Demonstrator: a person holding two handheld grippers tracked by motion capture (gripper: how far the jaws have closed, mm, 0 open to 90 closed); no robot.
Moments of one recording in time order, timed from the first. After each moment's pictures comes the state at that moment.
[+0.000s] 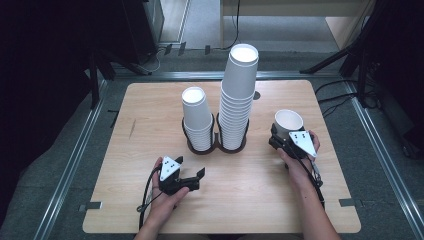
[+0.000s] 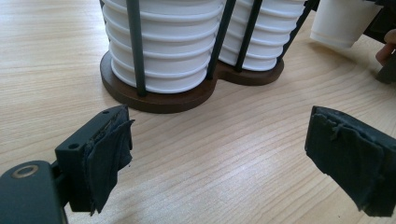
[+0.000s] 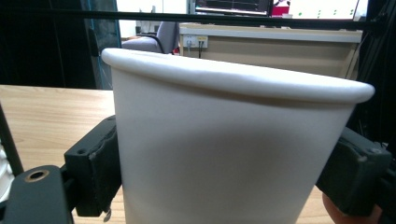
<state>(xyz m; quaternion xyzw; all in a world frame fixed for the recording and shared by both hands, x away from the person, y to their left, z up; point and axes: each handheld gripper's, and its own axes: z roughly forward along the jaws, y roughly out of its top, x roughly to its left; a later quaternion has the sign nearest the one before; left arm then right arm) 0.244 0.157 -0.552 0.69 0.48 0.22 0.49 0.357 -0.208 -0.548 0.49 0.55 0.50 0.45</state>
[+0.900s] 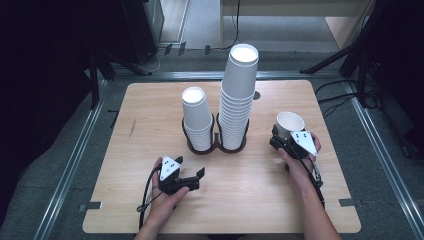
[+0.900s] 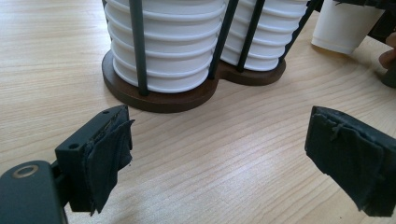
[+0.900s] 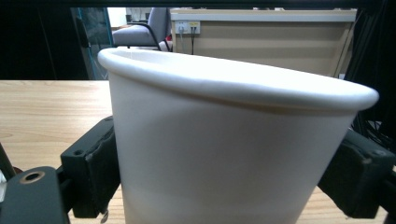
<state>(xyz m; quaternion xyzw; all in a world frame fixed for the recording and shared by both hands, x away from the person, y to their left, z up) 0.244 0.157 -0.552 0.69 0.48 0.22 0.49 0.357 -0.210 -0.551 0.52 0.55 0.49 0.43</state>
